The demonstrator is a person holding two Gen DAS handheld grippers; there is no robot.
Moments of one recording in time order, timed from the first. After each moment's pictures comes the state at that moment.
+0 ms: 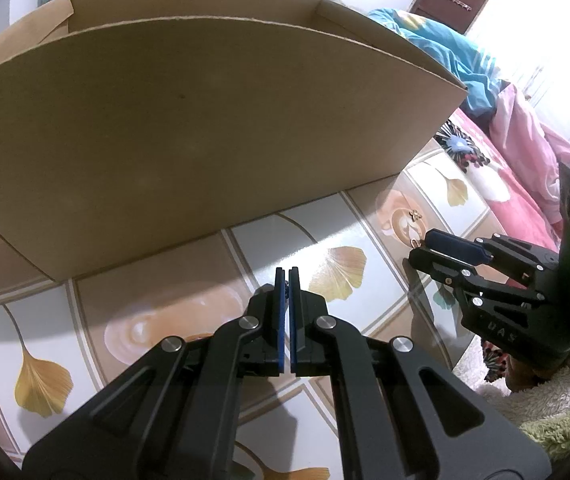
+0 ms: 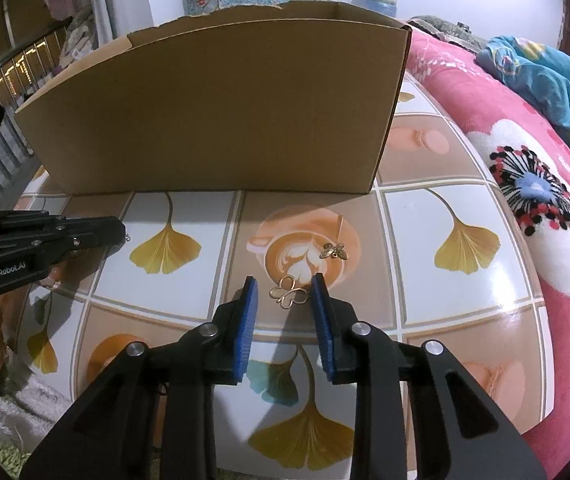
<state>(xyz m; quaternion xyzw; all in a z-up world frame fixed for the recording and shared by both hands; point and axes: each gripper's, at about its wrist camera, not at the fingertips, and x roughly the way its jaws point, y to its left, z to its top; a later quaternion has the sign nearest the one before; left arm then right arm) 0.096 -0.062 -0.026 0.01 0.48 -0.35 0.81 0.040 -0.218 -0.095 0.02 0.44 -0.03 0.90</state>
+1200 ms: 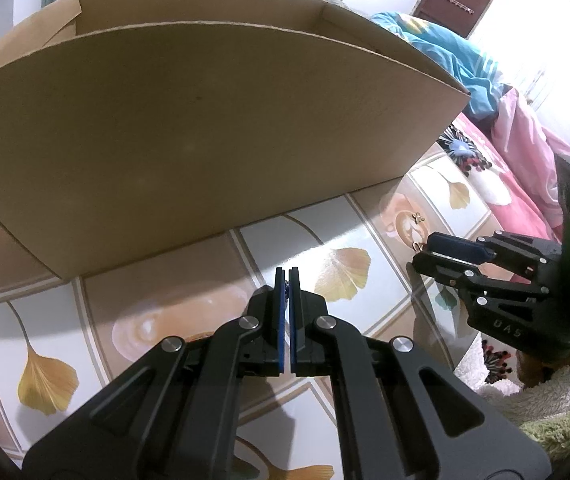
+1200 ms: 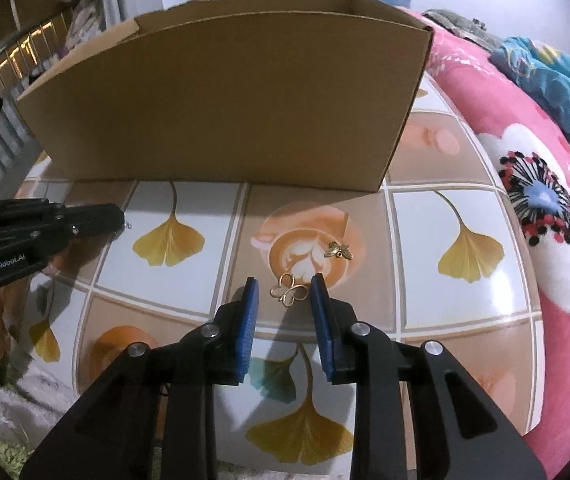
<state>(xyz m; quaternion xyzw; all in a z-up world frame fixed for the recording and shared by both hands) 0.098 -0.058 -0.025 0.00 0.48 -0.34 0.81 0.052 -0.217 -0.092 0.00 0.47 -0.01 0.88</state>
